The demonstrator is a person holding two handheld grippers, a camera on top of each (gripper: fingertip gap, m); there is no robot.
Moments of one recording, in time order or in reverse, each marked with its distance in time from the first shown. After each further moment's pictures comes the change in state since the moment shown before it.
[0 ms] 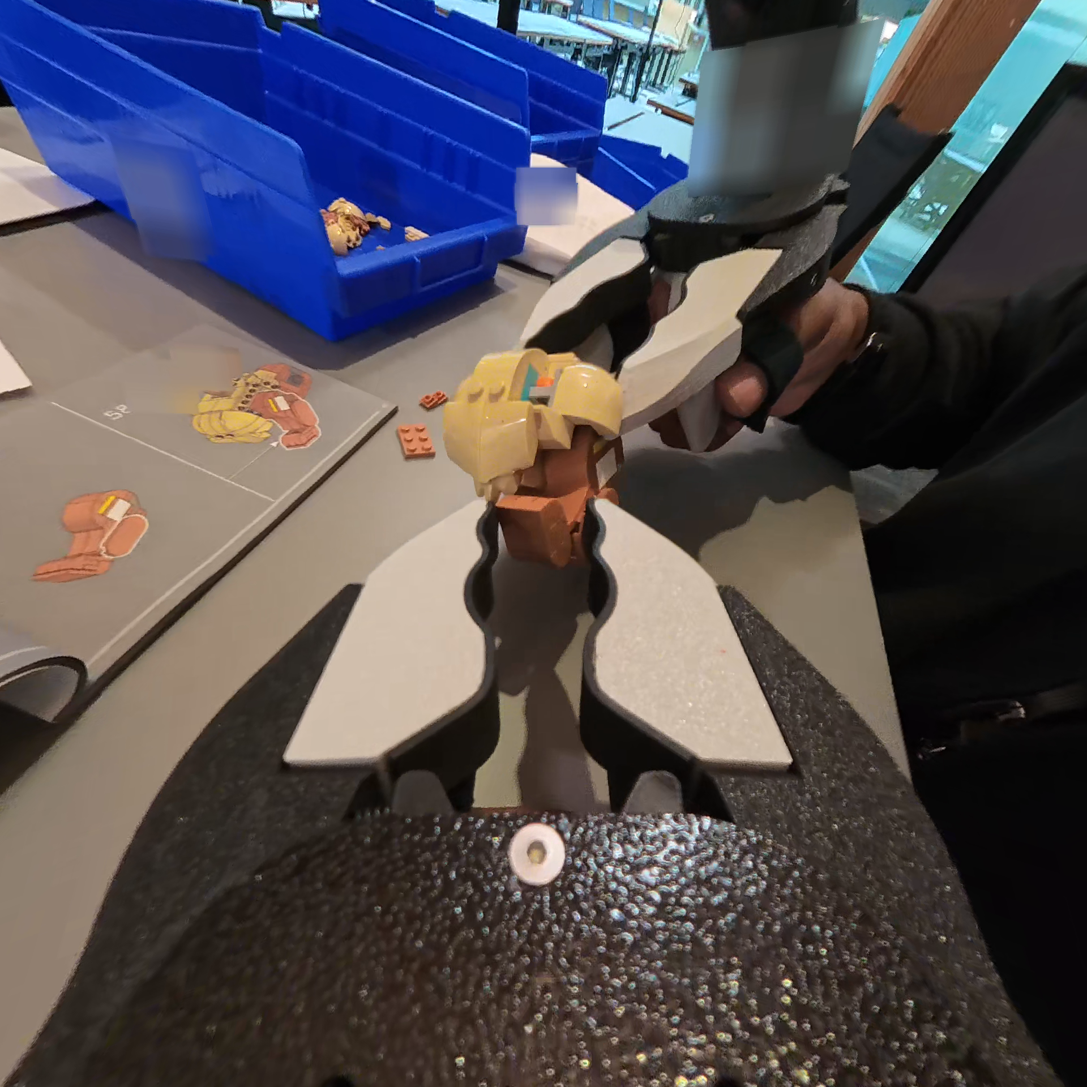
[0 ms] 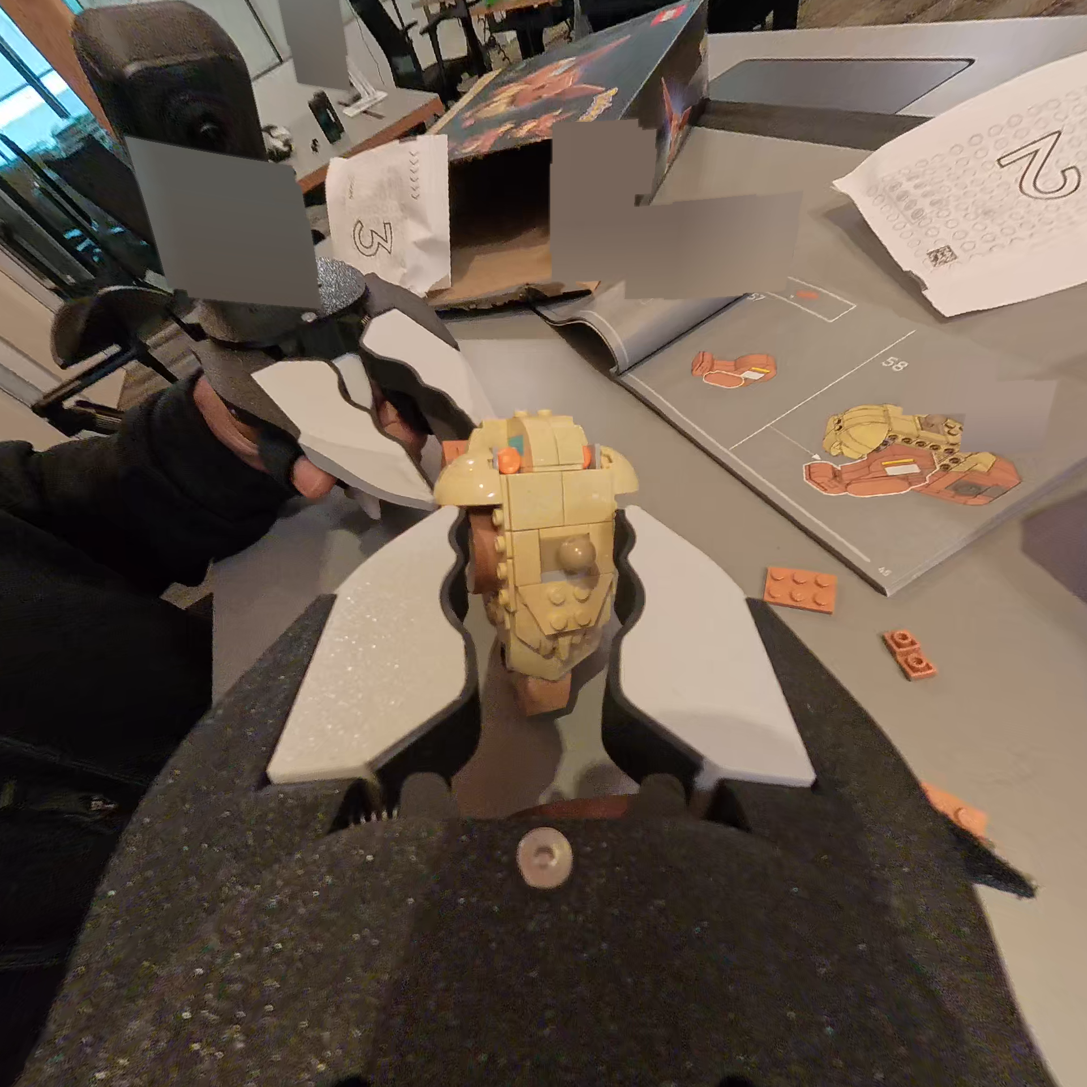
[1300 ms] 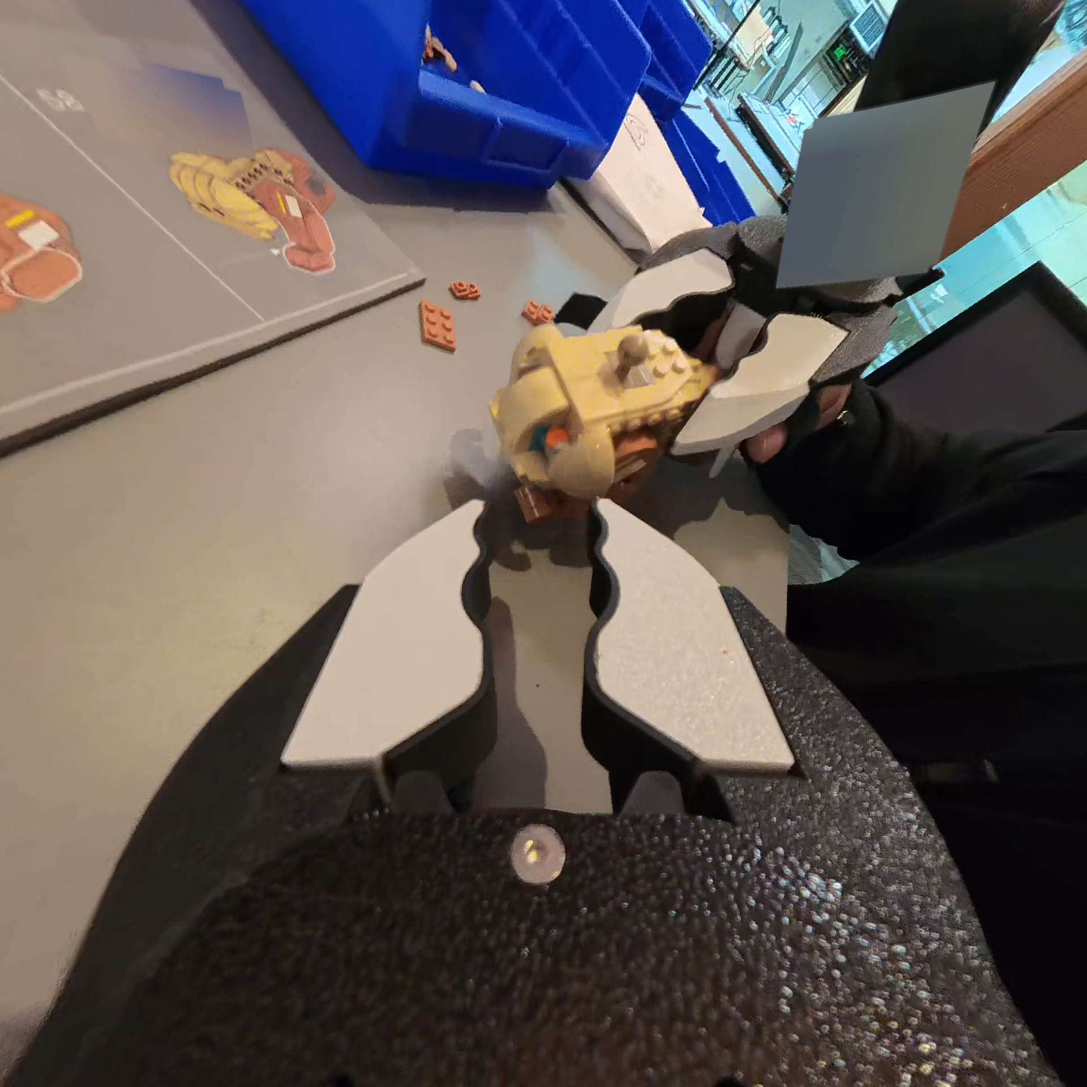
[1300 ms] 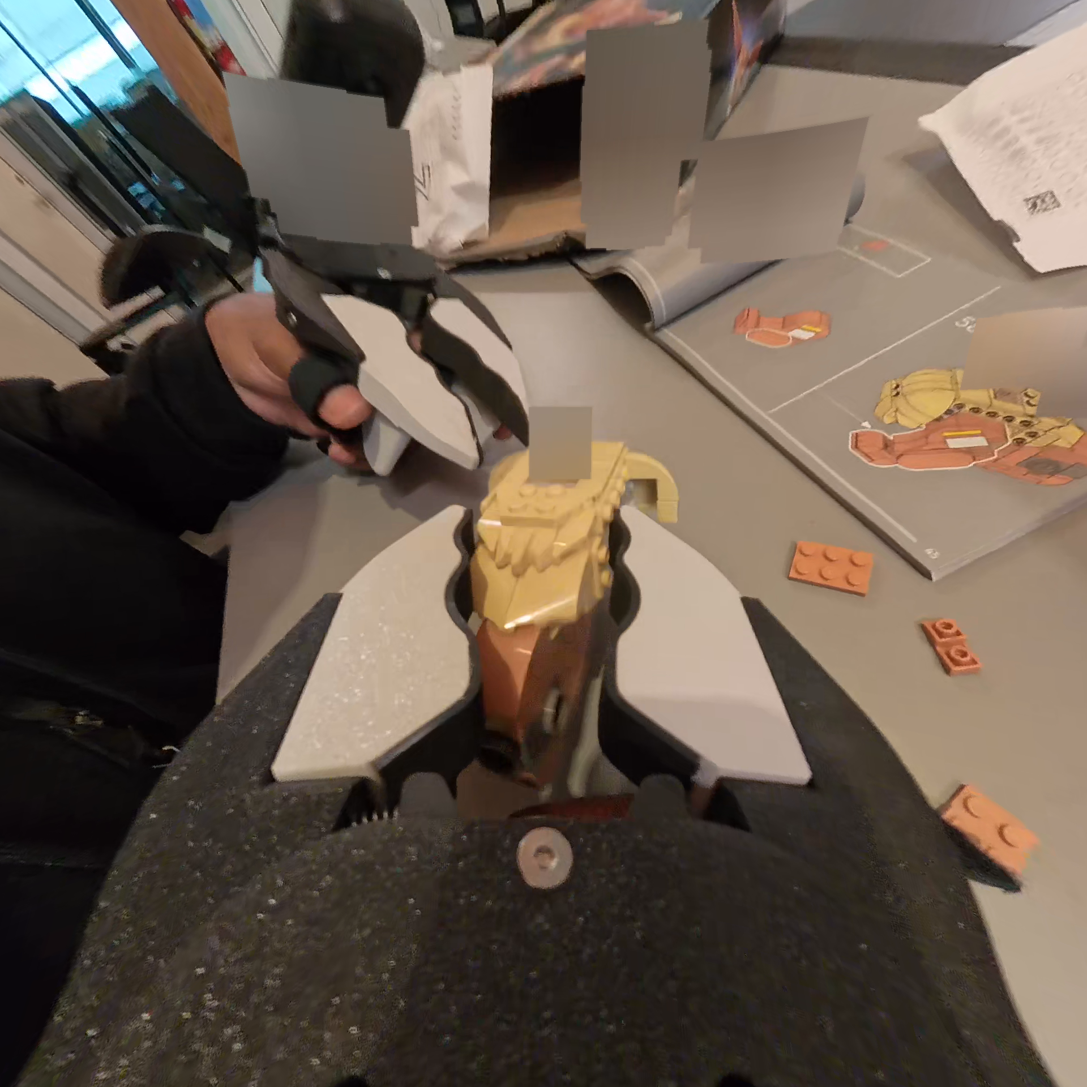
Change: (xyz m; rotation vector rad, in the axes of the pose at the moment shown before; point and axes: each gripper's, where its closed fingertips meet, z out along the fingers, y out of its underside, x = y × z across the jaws) left arm -0.011 0.026 0.001 -0.083 0.006 -0.417; right arm -0.002 0.018 0.000 -0.030 -0.102 -0.016
